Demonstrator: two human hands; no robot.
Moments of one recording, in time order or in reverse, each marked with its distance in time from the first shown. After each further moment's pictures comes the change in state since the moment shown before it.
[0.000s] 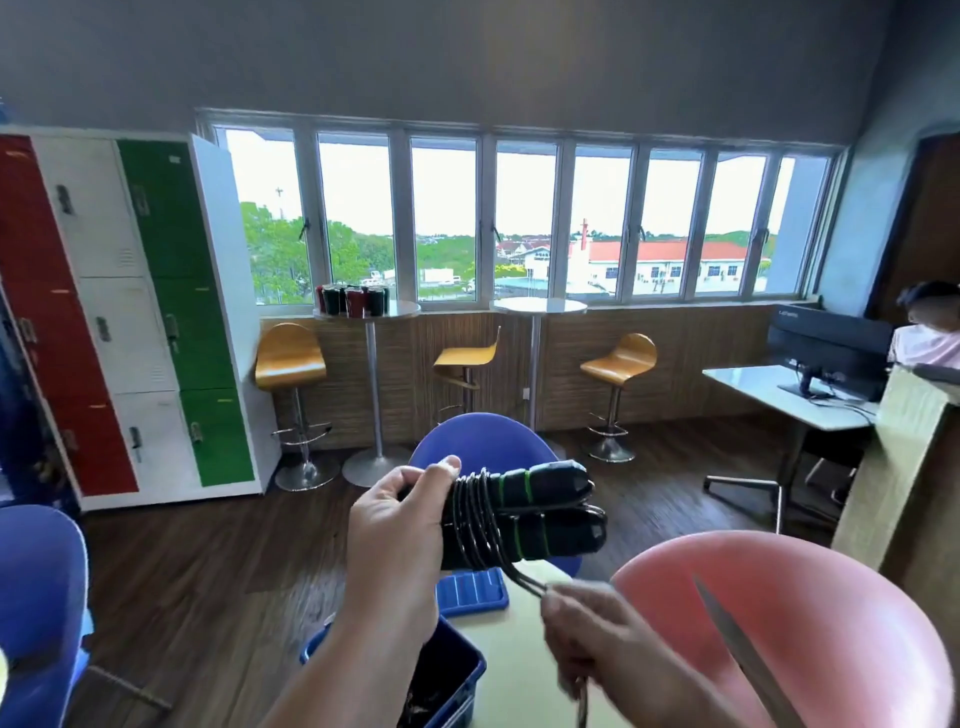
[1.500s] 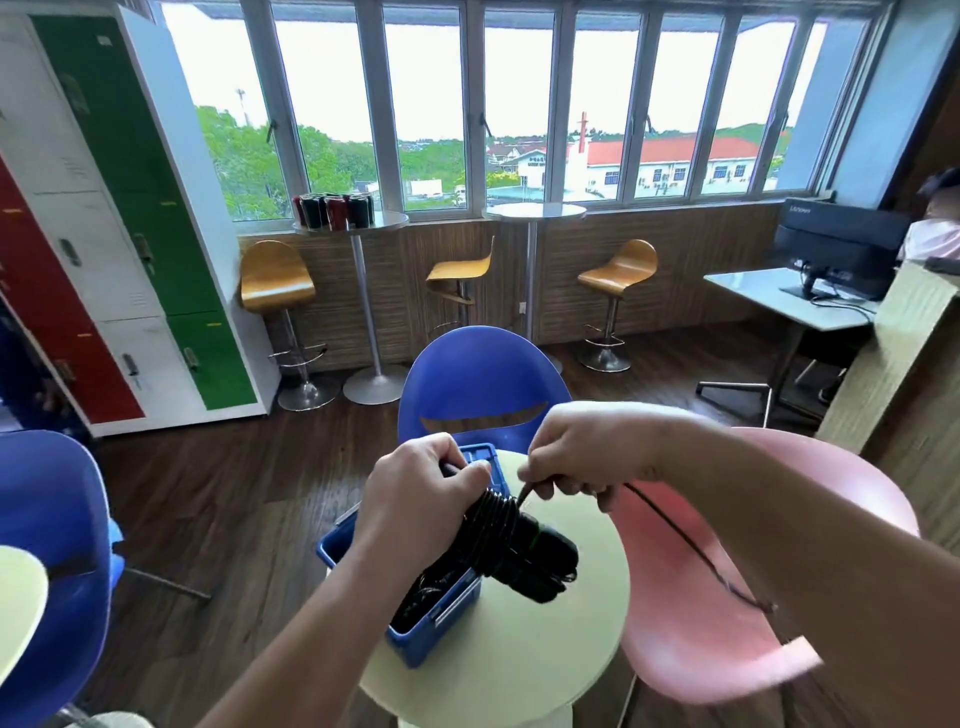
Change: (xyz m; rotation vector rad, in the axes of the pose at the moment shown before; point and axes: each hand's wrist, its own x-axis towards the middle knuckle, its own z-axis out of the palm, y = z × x) left_hand 0.012 -0.060 -0.040 0.983 -0.197 0.258; right_hand 0.051 -0.091 -0.002 -0.902 -0.231 0.477
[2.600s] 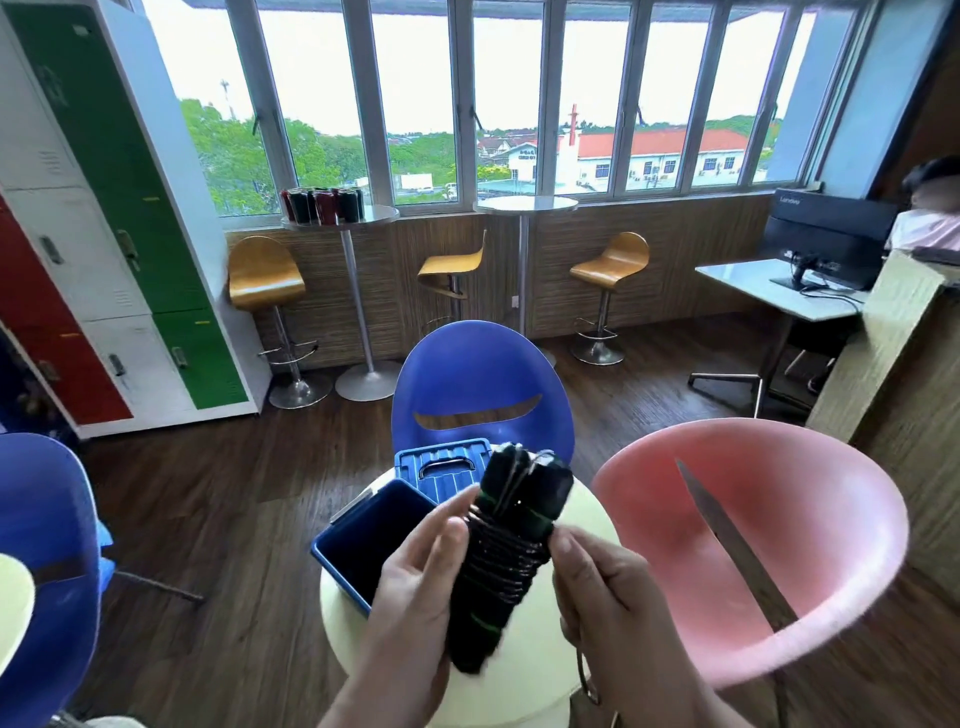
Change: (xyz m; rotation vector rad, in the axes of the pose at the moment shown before) left_hand -0.079 -0.013 0.017 -1.041 -0.240 -0.283; right_hand -0.035 0.038 0.155 0.857 0.692 -0.372
